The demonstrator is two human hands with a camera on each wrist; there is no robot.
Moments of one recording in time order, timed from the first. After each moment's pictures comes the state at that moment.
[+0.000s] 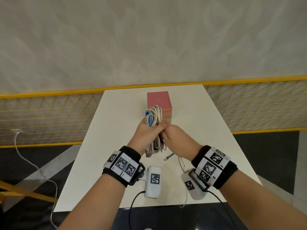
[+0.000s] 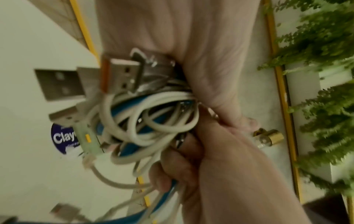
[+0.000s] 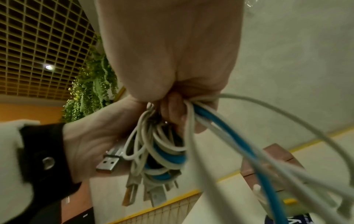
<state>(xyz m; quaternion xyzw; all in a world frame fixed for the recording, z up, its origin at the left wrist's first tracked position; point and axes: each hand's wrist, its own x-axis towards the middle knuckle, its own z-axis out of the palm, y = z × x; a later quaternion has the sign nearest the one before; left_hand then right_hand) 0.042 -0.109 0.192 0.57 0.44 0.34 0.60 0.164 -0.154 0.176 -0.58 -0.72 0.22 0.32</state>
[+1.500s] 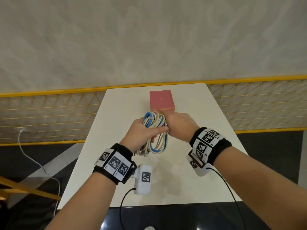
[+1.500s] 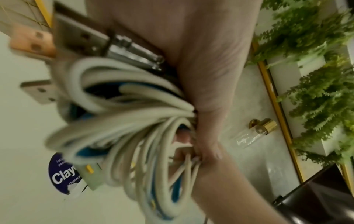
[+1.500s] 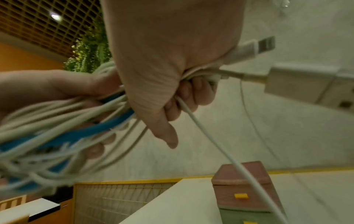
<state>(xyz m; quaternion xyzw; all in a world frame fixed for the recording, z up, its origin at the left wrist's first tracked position) 0.016 -0.100 0.199 0.65 0.44 0.28 0.55 0.183 -0.113 0.183 -0.63 -0.77 -0.01 0.12</state>
